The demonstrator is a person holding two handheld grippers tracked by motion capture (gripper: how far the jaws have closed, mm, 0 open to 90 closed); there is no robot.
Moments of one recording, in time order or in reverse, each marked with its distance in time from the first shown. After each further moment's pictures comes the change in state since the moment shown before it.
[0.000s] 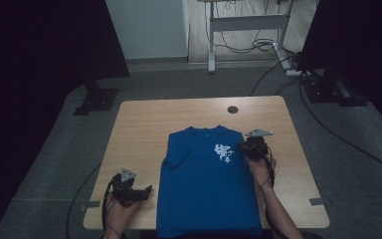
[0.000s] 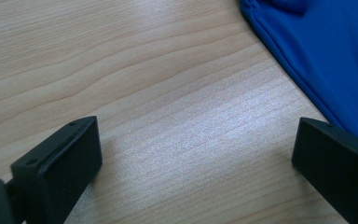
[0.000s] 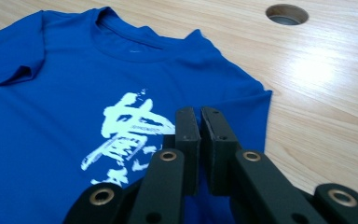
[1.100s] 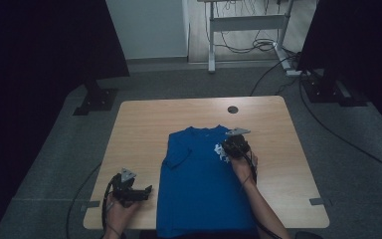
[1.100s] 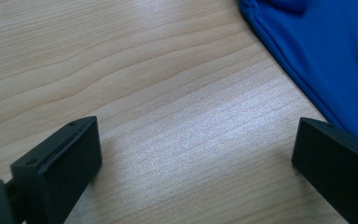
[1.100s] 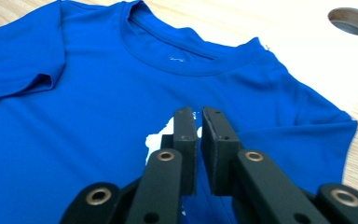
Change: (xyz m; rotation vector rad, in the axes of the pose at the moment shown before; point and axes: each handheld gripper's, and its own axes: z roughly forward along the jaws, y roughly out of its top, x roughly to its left) left arm 0.000 0.000 0.000 0.000 -0.002 0.002; right arm 0.040 0.016 0.041 0.046 0.019 -0.047
